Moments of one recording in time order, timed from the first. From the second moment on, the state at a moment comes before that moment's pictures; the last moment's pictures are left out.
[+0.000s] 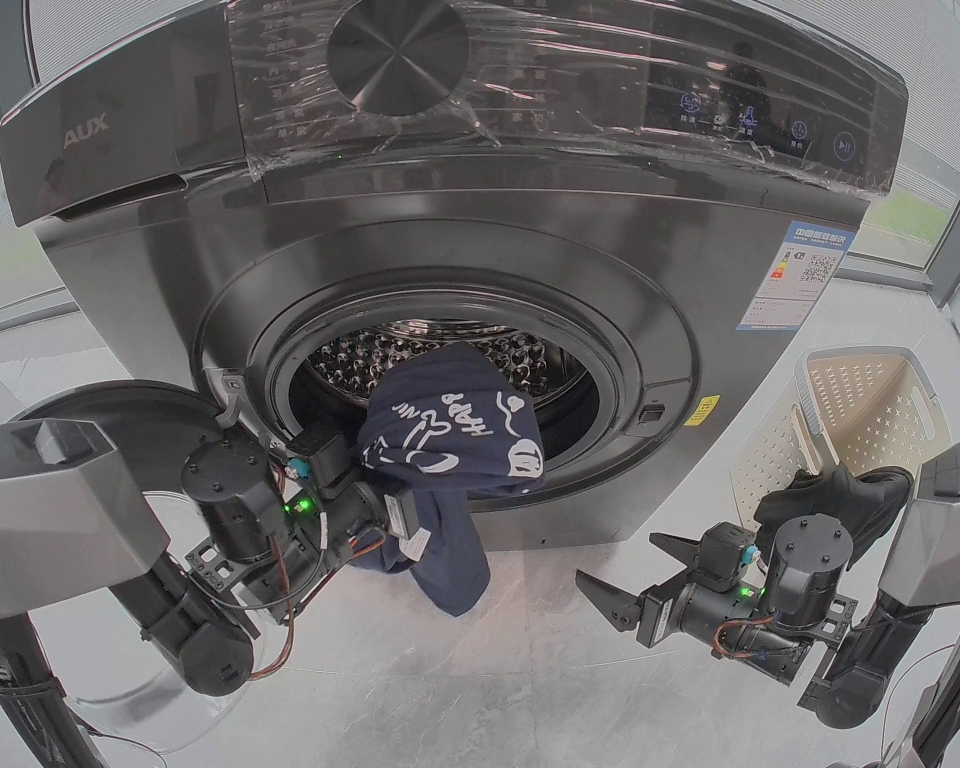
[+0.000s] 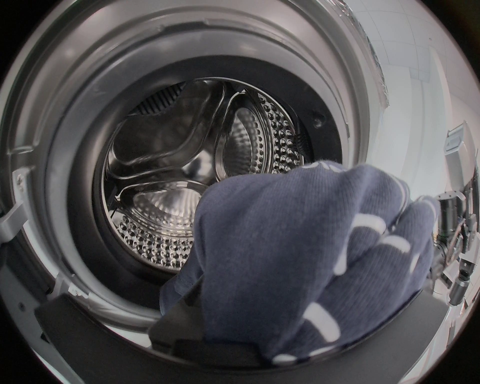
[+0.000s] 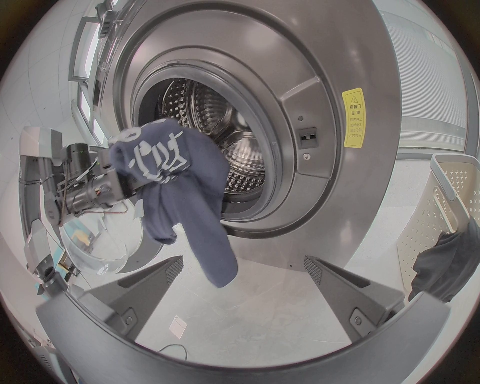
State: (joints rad) left arm -0.56 2.00 -0.52 -1.55 0.04 -0.02; right arm 0.68 1.97 -0.23 -1.54 -0.09 0.18
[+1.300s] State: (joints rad) left arm -0.51 2.42 -1.43 -1.19 0.22 -0.06; right arm 0.70 1.94 -0.18 -1.54 -0.09 0.18
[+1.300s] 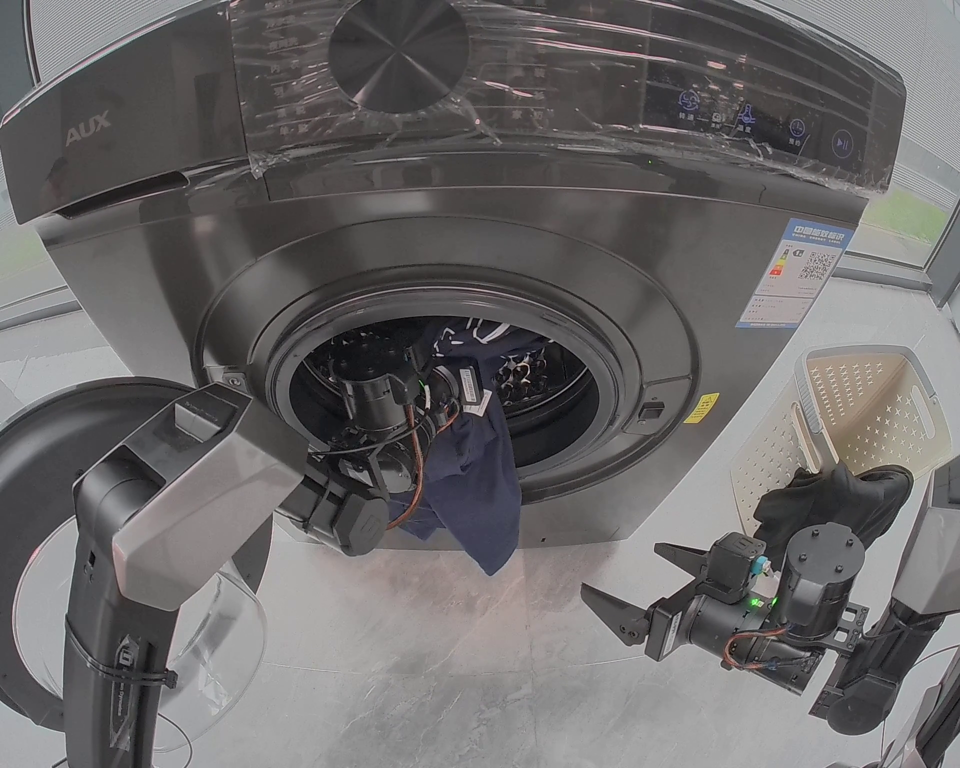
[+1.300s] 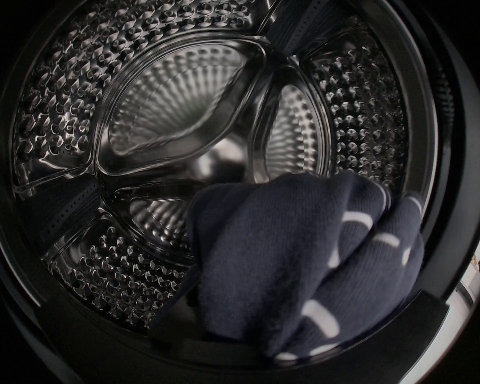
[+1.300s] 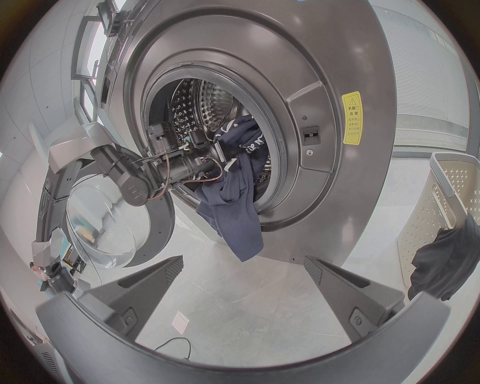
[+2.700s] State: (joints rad) left arm -0.52 2.32 -1.27 -0.94 0.21 -0.15; right arm 0.70 1.97 -0.18 -1.54 -0.09 0.18
